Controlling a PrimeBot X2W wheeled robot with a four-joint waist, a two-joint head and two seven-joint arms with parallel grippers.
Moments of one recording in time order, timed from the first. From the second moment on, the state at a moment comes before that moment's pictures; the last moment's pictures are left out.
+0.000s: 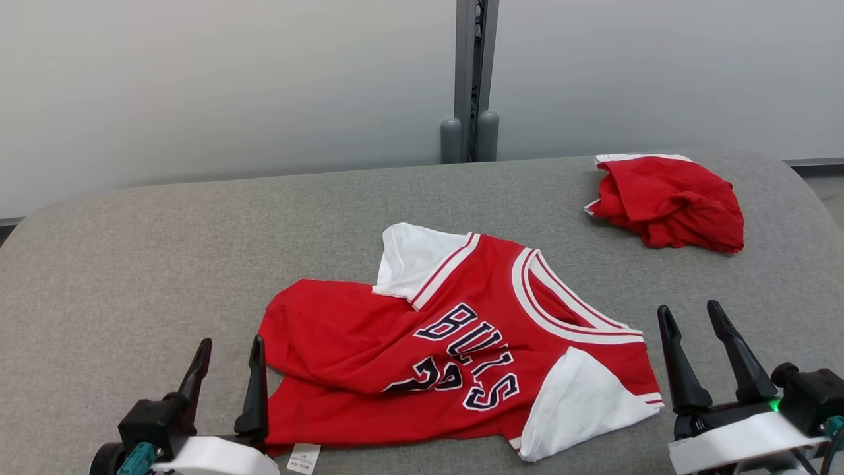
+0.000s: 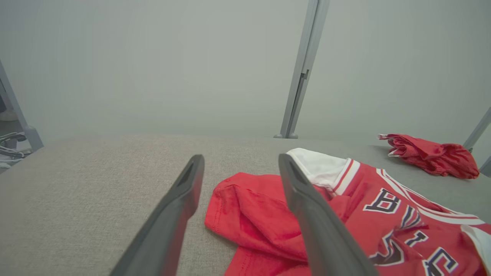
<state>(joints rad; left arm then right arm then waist) 0.00 0.25 -0.31 0.14 -0.48 0.20 -0.24 -0.02 -0.14 0.11 0.14 0.35 0.13 -0.26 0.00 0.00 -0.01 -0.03</state>
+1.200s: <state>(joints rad) -0.01 0.20 -0.24 0.23 -0.44 0.12 -0.26 -0.02 -0.16 0.13 0.18 0.39 0.13 -0.26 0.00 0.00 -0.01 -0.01</state>
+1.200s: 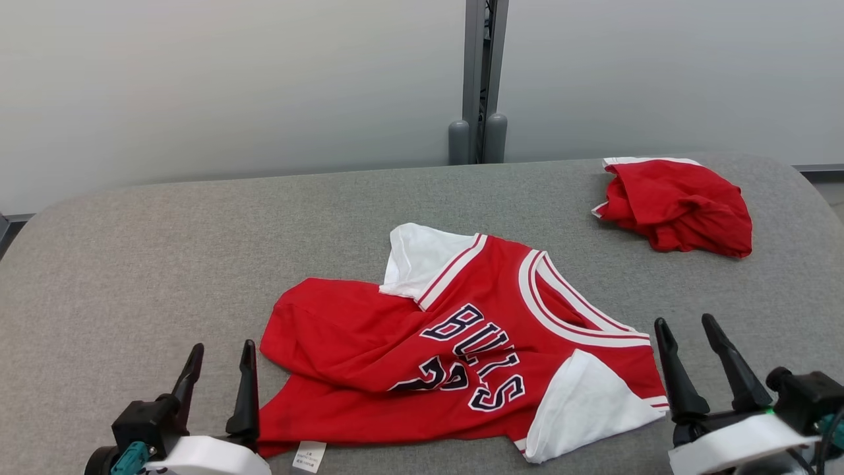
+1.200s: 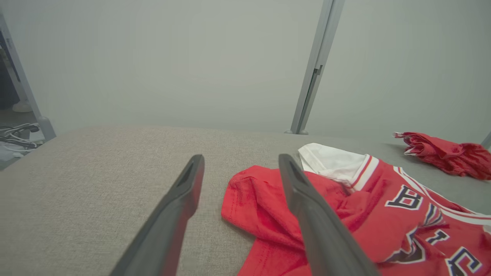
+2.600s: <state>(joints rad) -0.04 0.27 -0.39 0.32 -0.54 0.02 0.23 -0.28 -0.20 0.18 0.44 0.68 0.13 0.61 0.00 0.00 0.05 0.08</state>
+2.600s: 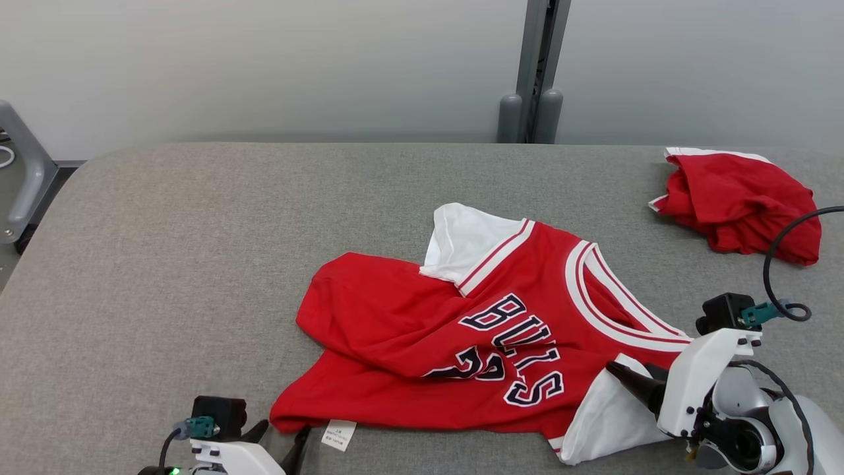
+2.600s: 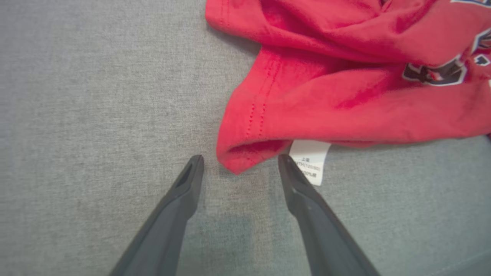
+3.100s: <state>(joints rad) -0.09 0.24 -0.42 0.40 -0.56 -0.02 0.21 -0.26 -0.19 0.15 0.42 0.65 0.13 0.65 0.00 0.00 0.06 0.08</state>
